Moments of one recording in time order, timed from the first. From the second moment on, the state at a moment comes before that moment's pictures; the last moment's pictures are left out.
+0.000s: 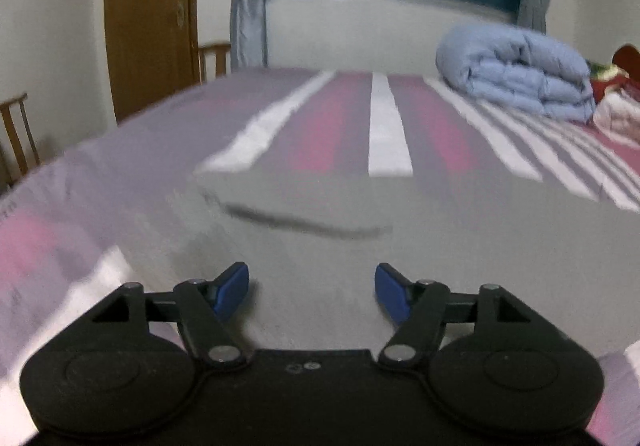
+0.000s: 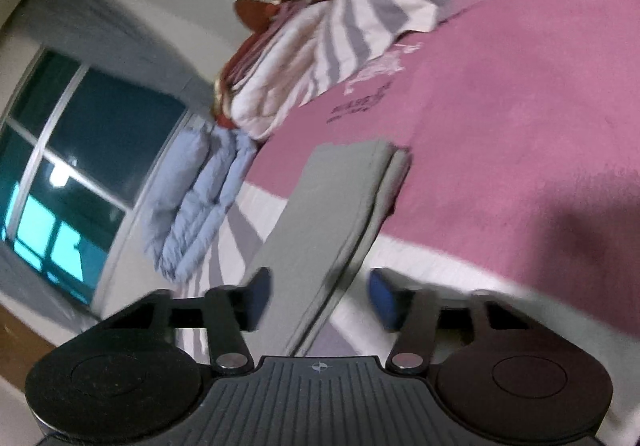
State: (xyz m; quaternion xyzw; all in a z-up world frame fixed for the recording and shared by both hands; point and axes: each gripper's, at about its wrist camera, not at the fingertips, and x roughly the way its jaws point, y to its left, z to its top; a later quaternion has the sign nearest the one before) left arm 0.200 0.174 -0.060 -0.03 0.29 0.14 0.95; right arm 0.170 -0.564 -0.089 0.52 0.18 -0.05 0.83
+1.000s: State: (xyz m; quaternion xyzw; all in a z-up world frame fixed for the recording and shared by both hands) left arm 0.179 0.180 -0.061 -0.05 0.23 0.14 0.96; right arm 0.232 -0.596 -0.074 0.42 0.25 -0.04 0.87
